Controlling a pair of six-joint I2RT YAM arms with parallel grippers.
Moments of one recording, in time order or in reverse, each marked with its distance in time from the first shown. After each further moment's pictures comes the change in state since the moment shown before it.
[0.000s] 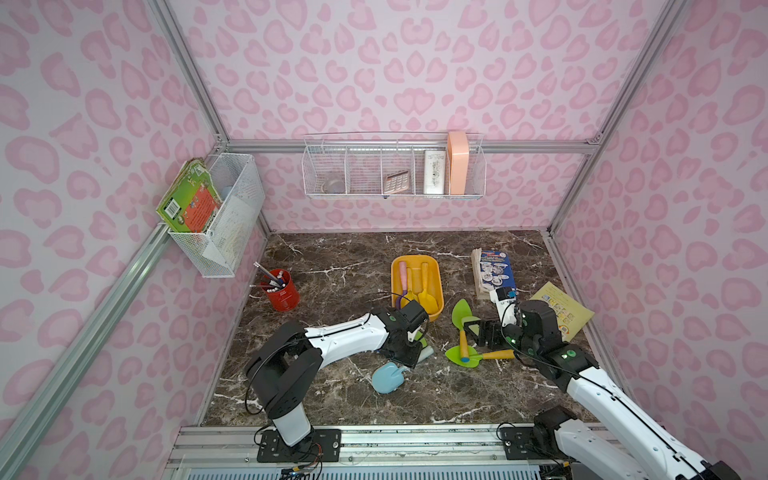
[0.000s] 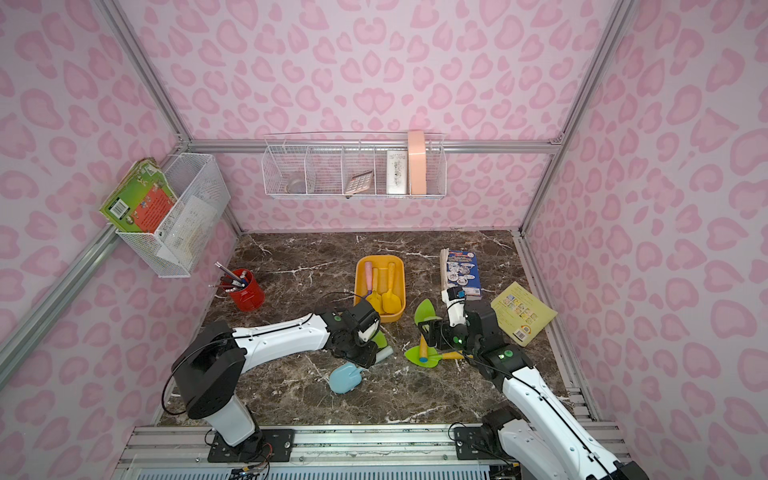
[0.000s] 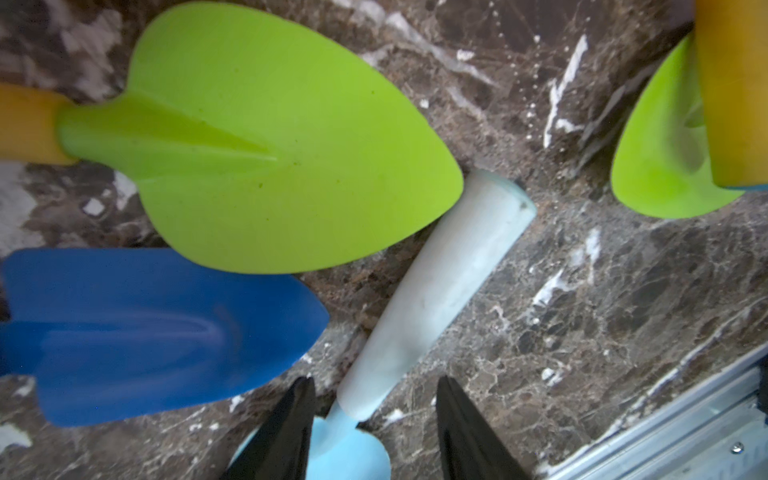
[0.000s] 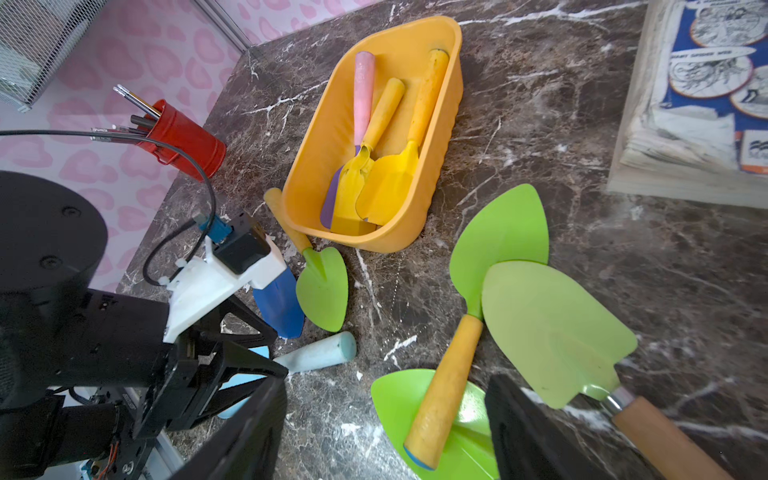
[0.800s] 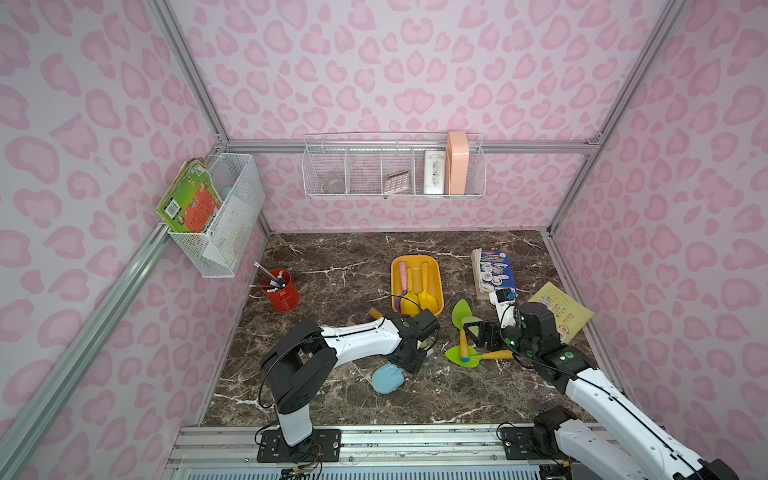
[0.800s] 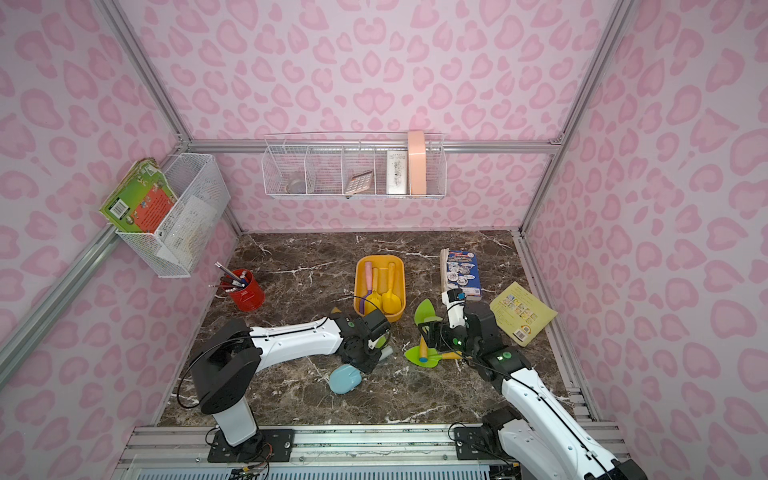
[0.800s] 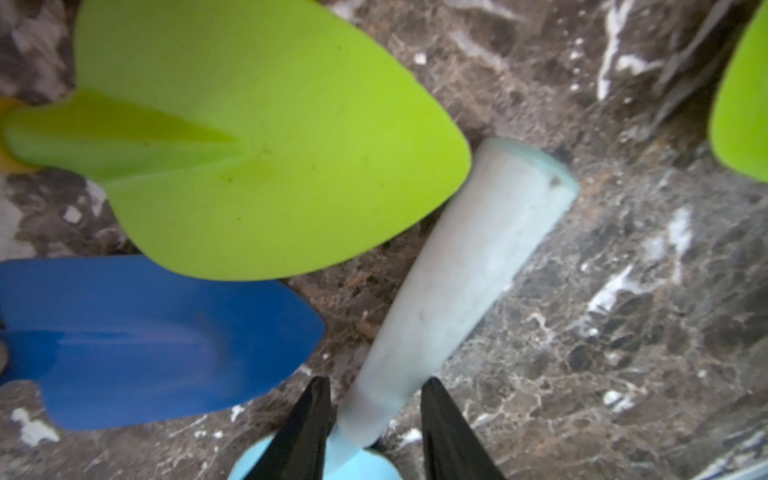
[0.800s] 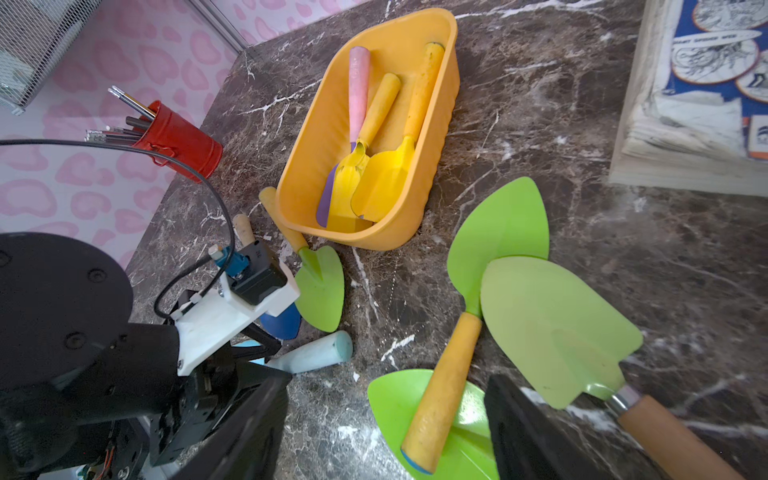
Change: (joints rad) left arm -0.080 0.074 0.050 -0.061 -0.137 0.026; right arm 0.000 -0.002 -0.033 0.037 0.003 0.014
